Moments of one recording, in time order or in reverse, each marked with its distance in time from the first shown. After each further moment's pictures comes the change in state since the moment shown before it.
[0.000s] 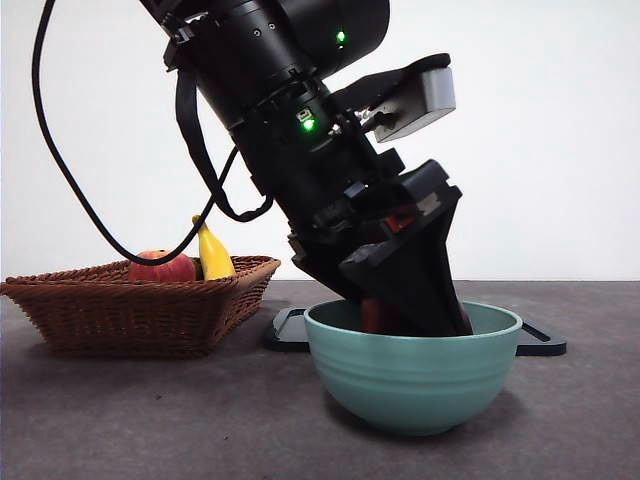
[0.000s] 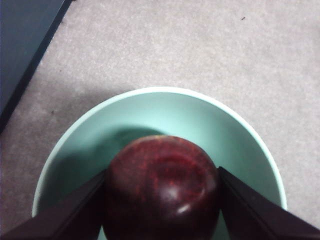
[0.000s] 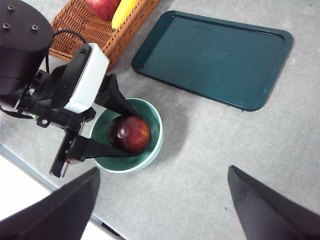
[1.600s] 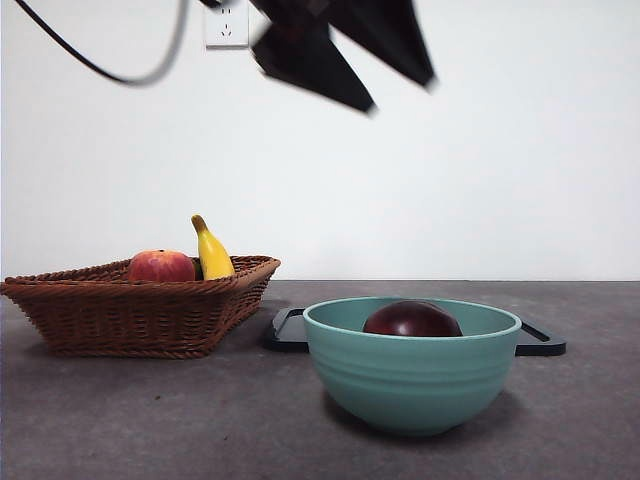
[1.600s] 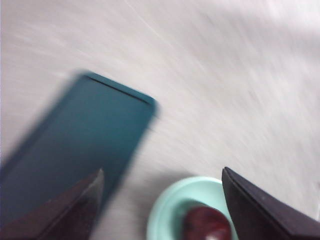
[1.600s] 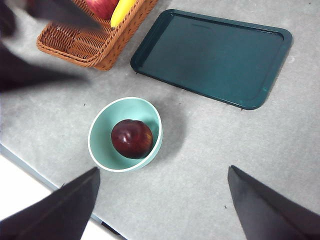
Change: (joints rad) left arm 0.102 -0.265 0.167 -0.133 -0.002 -0.073; right arm 0.000 0.000 0.000 -0.004 0.002 0.000
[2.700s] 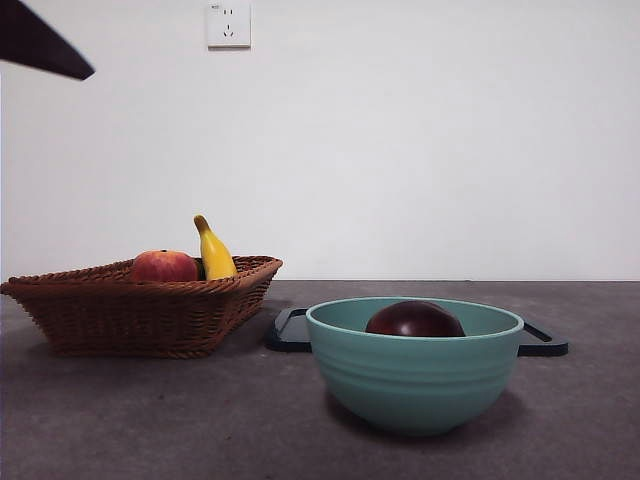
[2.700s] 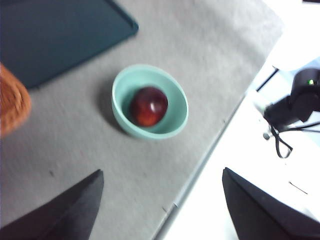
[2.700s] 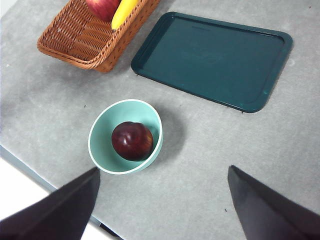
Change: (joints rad) left arm 0.423 -0.581 -0.357 -0.409 0.472 -0.109; right arm 0.000 0.008 0.000 0.011 0.001 0.000
